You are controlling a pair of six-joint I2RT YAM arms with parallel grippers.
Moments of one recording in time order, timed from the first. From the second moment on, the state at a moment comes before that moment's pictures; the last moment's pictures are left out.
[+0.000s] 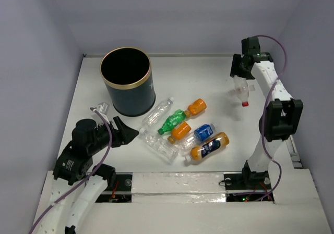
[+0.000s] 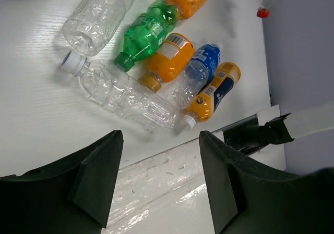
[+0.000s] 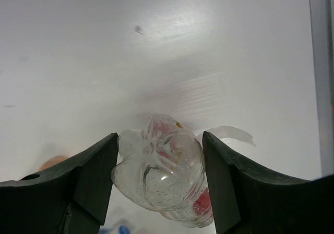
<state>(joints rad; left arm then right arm) -0.33 0.43 0.82 -0.90 0.31 -0.66 0.04 1.89 1.77 -0.85 0.25 0.19</state>
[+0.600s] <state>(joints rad) -0.33 0.47 0.63 -0.85 0.32 -0.73 0.56 1.77 2.19 -0.32 -0.21 0.78</state>
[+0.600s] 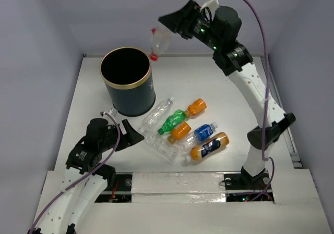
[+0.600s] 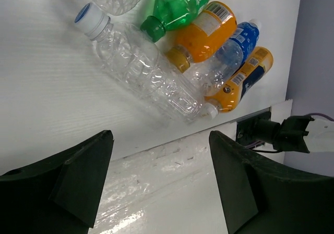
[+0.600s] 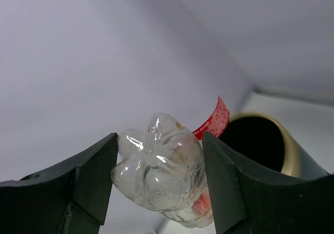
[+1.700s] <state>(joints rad) -0.34 0.62 0.46 -0.66 0.34 -0.85 0.83 2.16 2.24 -0.07 0.05 0.75</state>
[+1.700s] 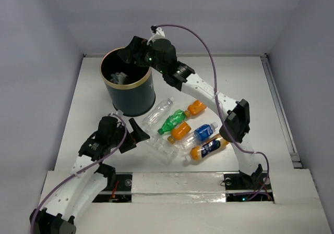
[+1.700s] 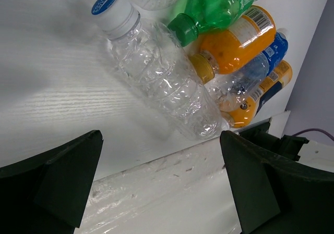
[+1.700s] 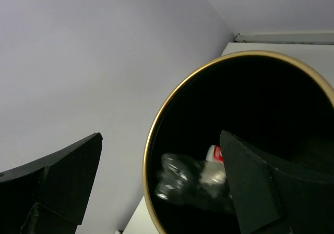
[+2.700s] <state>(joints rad) -0.54 0.99 0.53 -0.49 0.09 -1.03 0.83 1.06 0.92 0.01 -0.14 0.64</state>
